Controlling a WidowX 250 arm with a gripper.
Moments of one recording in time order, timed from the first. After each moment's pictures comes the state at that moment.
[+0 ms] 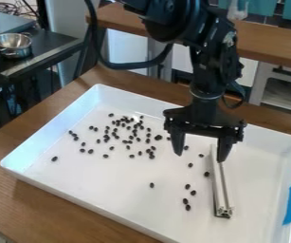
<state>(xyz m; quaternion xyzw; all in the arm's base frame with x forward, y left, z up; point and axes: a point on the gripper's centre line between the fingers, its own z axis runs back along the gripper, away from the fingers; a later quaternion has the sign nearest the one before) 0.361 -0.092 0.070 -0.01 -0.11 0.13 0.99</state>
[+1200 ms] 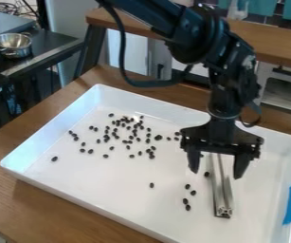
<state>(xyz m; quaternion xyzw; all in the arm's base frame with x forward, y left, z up) 0.364 -0.120 0.048 -0.03 -0.09 0.14 0.99</state>
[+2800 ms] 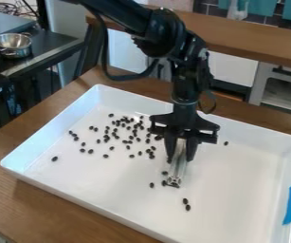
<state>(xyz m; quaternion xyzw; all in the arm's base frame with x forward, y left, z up) 0.389 -0.043 0.025 0.00 -0.06 0.13 0.99</state>
